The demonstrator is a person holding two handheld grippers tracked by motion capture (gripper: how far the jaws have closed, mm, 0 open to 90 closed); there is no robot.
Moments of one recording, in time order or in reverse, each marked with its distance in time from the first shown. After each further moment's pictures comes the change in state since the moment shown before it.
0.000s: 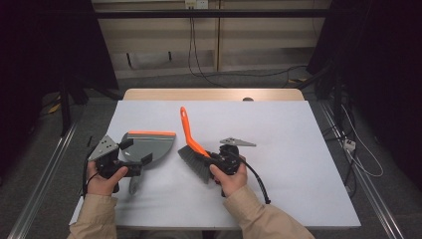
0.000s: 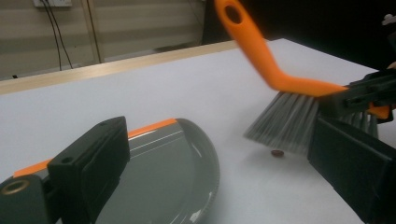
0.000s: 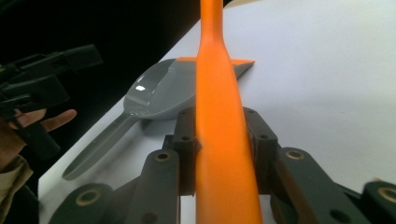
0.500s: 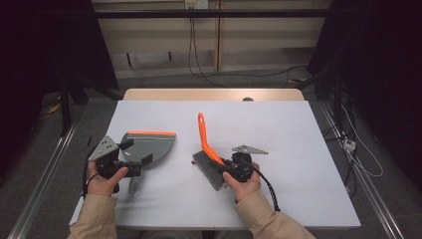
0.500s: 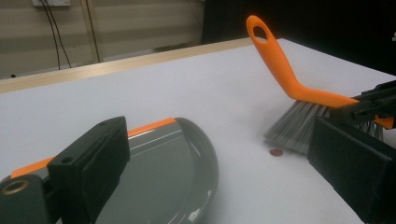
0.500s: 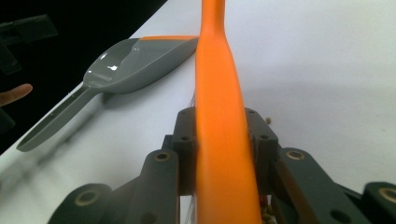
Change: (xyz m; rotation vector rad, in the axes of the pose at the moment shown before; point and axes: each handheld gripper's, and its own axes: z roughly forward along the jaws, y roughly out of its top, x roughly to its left) left arm -0.001 -0.001 0.001 -0.002 -0.005 -0.005; right arm -0.023 -0.019 -0.033 0.025 -0.107 -0.013
